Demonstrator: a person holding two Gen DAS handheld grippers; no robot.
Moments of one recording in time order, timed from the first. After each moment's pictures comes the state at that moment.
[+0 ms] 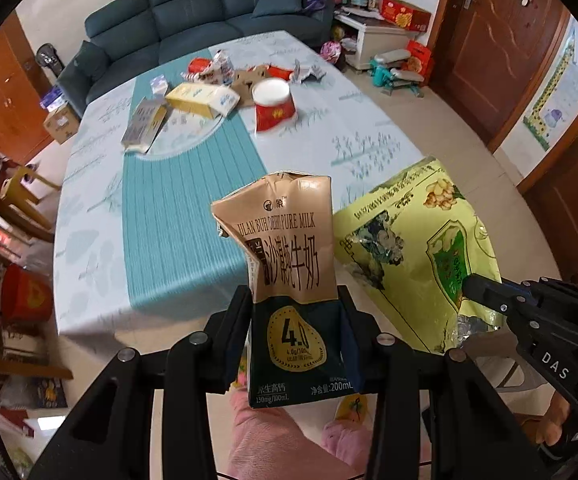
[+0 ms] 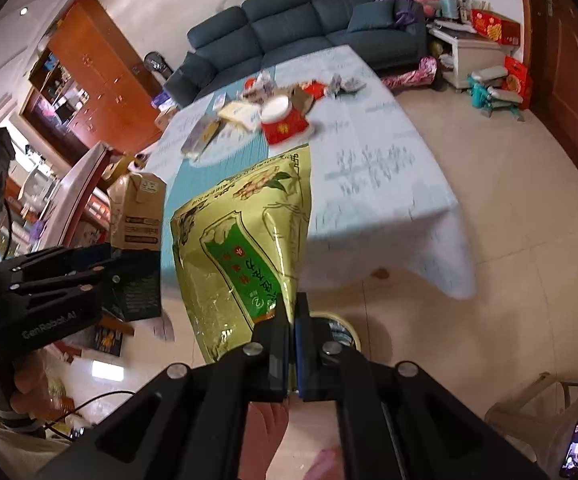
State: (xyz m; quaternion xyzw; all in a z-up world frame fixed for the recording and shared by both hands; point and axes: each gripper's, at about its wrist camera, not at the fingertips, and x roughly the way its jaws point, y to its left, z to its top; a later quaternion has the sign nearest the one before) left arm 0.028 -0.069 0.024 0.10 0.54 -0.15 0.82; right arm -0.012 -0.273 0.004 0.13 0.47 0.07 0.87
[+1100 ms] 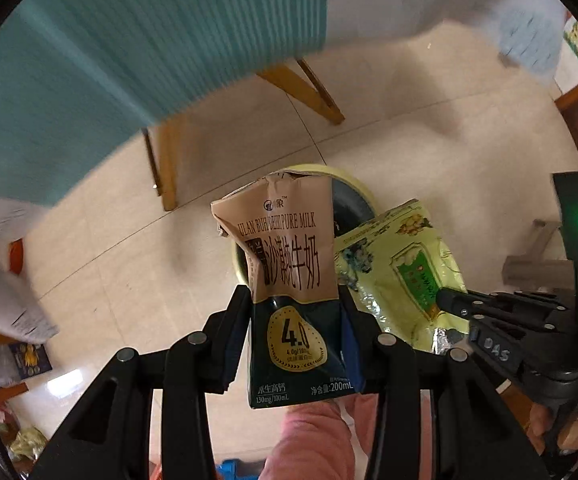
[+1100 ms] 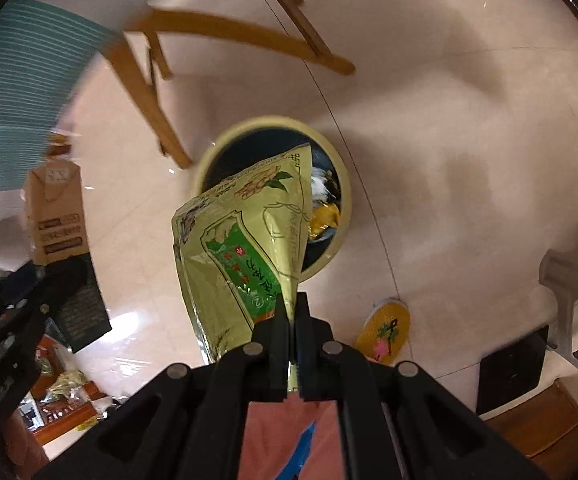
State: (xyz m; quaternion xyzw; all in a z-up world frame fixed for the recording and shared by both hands) left arm 0.021 -0.056 -0.325 0.15 0.67 -0.14 0.72; right arm 0.005 -0.246 -0.376 0.22 0.70 -0.02 0.69
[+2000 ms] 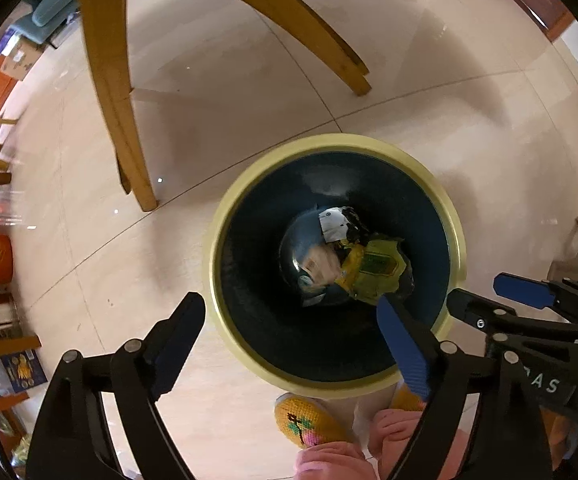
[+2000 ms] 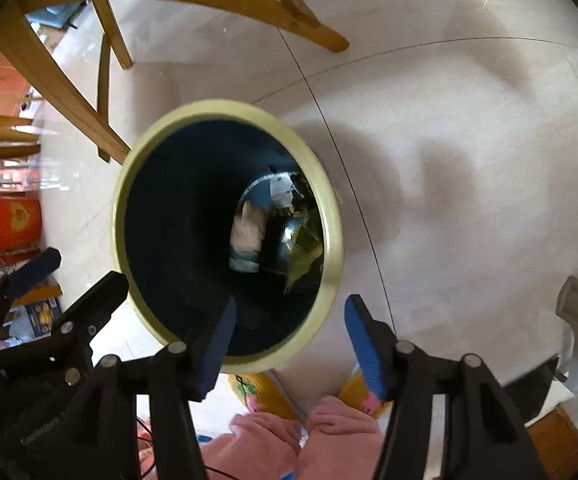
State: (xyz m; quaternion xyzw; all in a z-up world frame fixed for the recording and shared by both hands) left arm 0.052 -0.067 -0.461 0.16 0.68 -0.12 0.71; right arm 0.052 -0.259 -0.498 0.21 0.69 -0.03 0.69
